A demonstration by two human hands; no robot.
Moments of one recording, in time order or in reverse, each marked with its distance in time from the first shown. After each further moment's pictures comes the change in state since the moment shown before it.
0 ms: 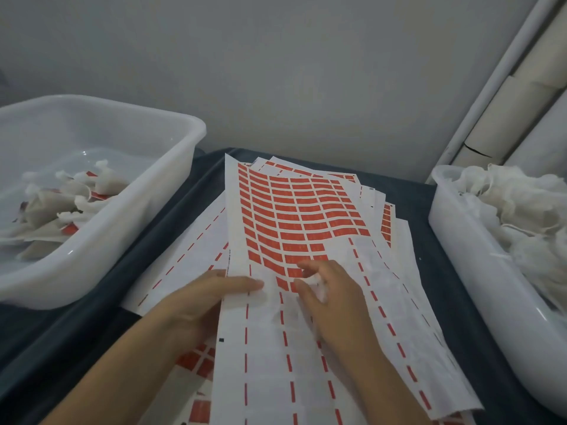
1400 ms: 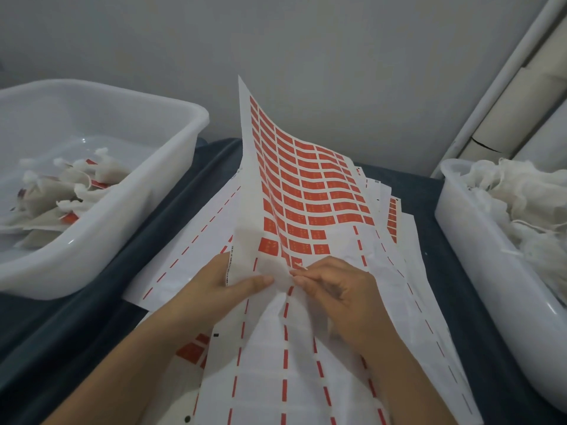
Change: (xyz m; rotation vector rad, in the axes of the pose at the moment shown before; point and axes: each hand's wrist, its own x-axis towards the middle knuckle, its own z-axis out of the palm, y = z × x) left_hand 0.005 -0.016 -0.006 0.437 0.145 0.442; right_hand -0.003 -0.011 -0.020 0.176 -0.079 -0.235
